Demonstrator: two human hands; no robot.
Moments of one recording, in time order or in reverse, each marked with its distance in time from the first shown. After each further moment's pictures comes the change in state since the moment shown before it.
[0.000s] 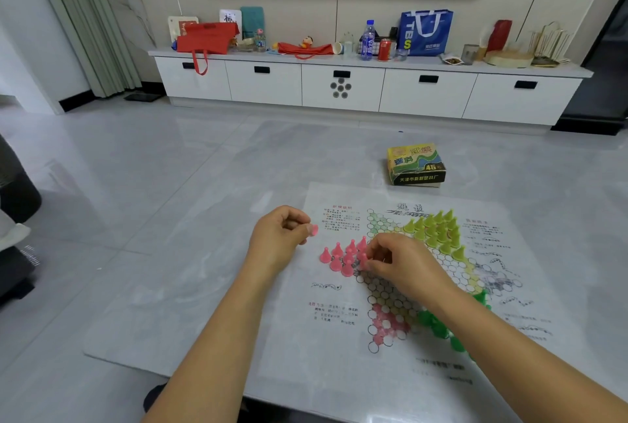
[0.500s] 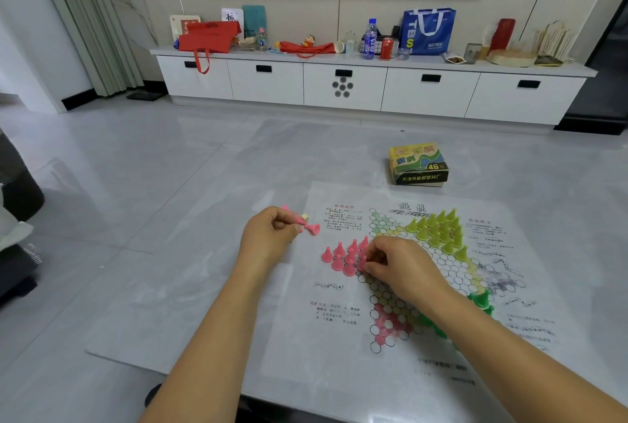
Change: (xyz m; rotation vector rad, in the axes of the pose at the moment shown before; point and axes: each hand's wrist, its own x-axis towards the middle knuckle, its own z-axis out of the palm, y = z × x) left_hand 0.006 -0.010 -0.010 0.052 0.087 -0.010; right_hand 0.003 -0.002 0.009 -0.108 0.011 0.006
